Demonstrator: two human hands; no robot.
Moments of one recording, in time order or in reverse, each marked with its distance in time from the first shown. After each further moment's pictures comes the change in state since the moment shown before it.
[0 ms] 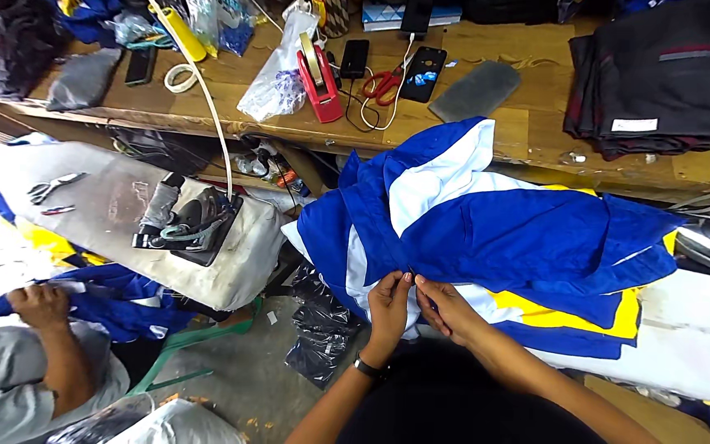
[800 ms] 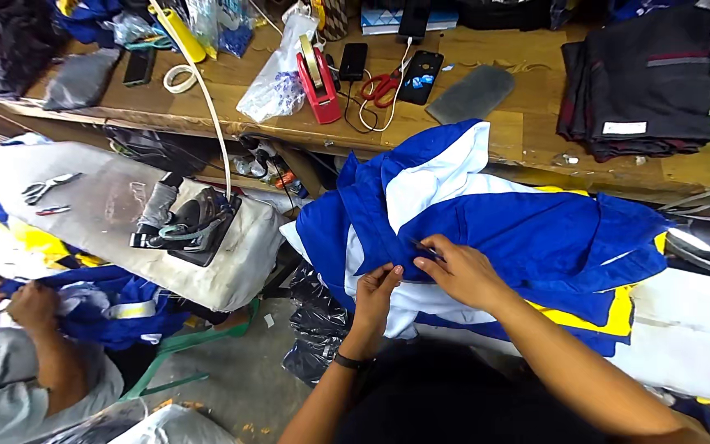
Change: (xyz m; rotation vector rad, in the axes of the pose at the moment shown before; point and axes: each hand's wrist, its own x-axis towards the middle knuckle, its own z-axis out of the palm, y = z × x) left_hand 0.018 0.029 -0.016 -0.141 -0.018 -0.310; right_hand 0.008 -0.068 -0.019 -1.202 0.154 -0.344
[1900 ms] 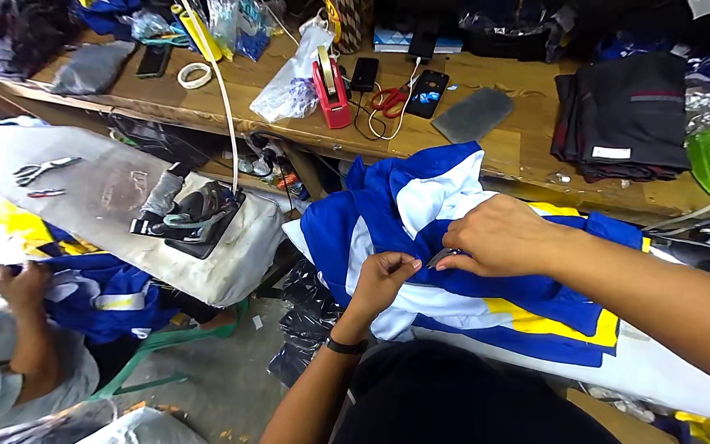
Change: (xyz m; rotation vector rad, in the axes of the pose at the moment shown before) left_hand 0.011 0.050 -0.002 0.327 -0.306 0.140; right_hand 0.023 -0.048 -0.088 -0.801 -0.126 -0.742
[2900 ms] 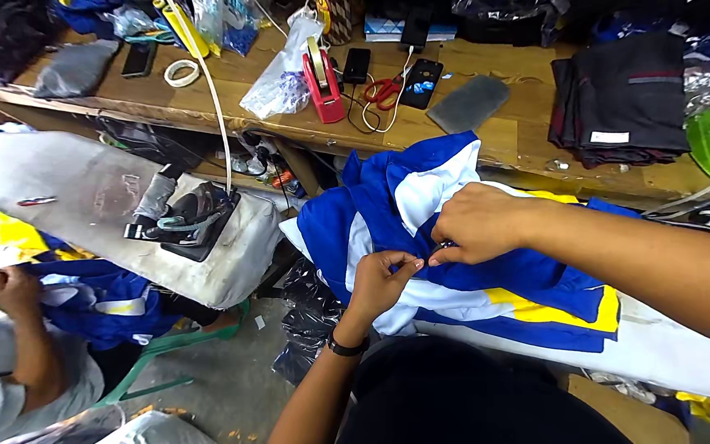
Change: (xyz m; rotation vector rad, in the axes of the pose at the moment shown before) left_hand -0.004 -0.002 -0.005 0.330 -0.001 0.080; right_hand 0.033 0.002 -0.016 0.114 -0.433 0.085
